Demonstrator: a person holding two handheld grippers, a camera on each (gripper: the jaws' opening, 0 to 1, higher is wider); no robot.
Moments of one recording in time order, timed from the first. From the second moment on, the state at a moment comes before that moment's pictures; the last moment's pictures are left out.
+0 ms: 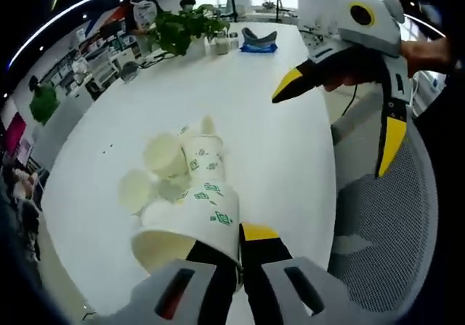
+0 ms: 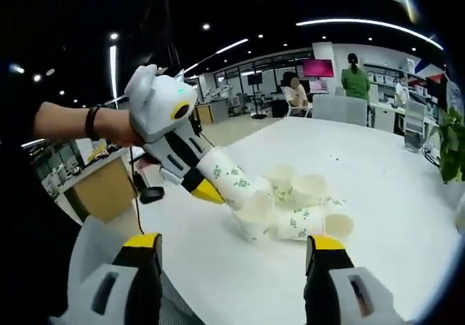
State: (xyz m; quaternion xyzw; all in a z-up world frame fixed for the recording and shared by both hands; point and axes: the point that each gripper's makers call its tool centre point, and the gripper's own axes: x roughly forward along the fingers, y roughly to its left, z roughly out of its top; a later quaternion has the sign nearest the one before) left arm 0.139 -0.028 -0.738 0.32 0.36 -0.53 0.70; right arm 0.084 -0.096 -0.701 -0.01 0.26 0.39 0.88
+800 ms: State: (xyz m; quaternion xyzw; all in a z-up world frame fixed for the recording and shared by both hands) left arm 0.161 -0.034 -0.770 0.48 0.39 -0.54 0.58; right arm 0.078 -0.101 -0.712 -0.03 0.27 0.39 0.88
